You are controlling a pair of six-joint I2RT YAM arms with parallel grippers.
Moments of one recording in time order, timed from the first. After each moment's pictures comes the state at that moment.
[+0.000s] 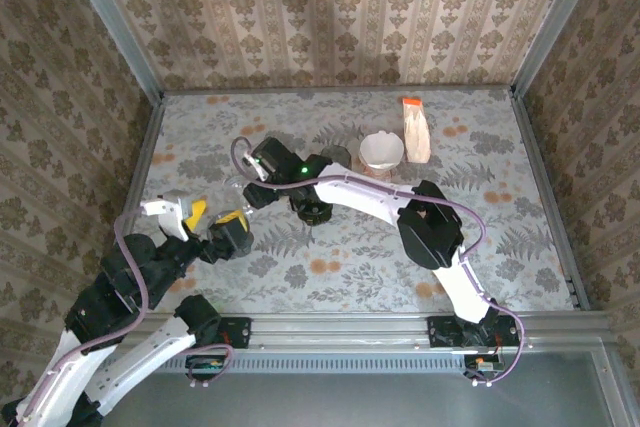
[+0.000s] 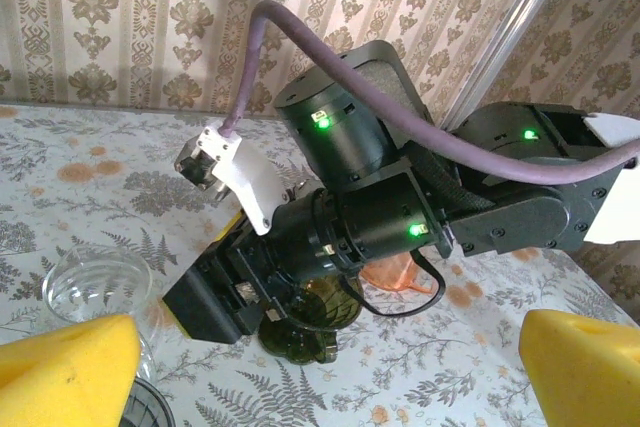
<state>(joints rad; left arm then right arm) -0.83 0.29 0.86 -0.75 -0.22 -0.41 0.93 2.17 1.87 -0.51 0.01 0.22</state>
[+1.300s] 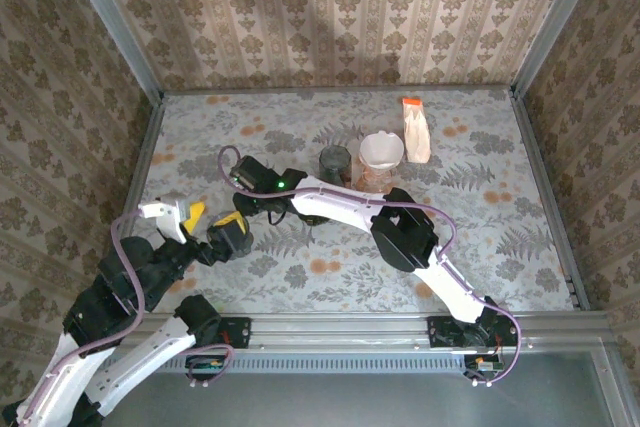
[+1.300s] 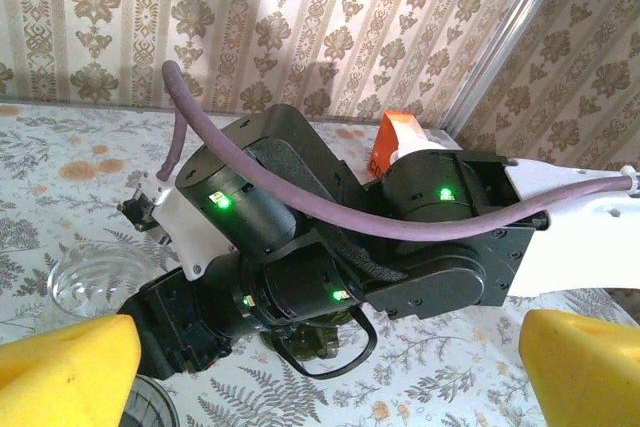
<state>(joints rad) -0.83 0.27 0.86 -0.77 -0.22 -0.41 1.00 2.34 2.03 -0.55 0.07 0.50</state>
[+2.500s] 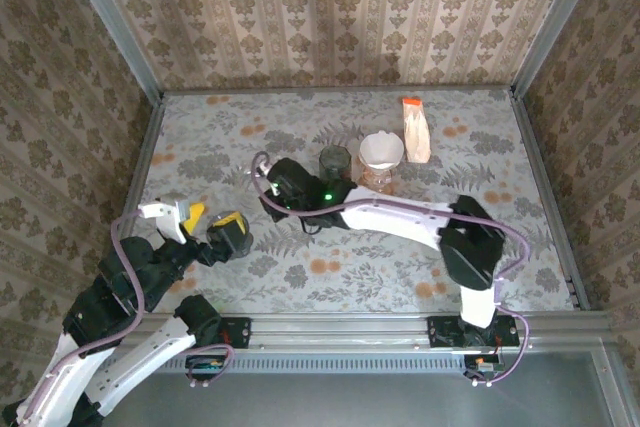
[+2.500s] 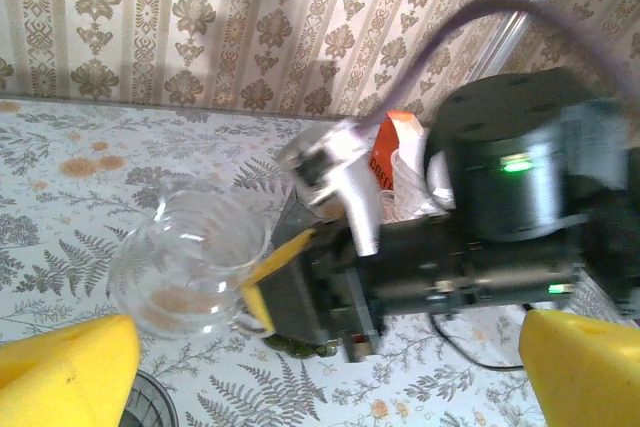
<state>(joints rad) -0.83 0.27 0.86 -0.77 -0.22 -0.42 1.01 1.82 1.44 -0.27 0.12 0.34</state>
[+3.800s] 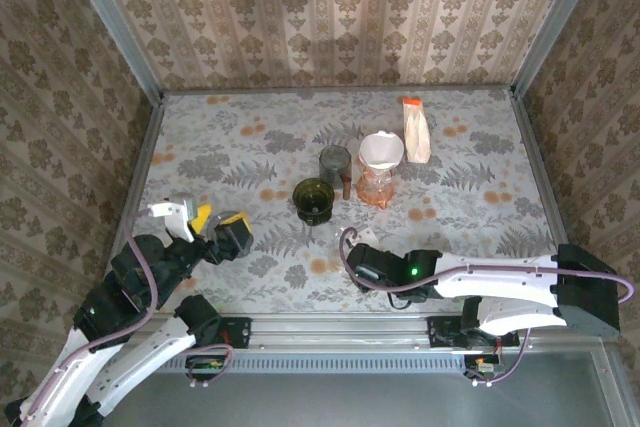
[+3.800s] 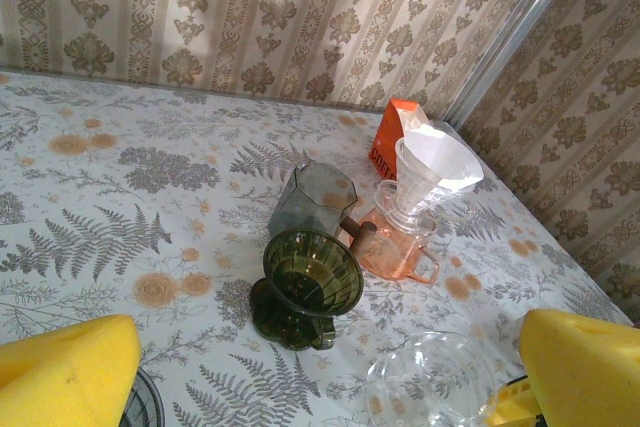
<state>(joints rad) -0.83 0.27 0.80 -0.73 -0.22 -0.46 1.22 1.21 0.64 -0.45 0.36 0.67</state>
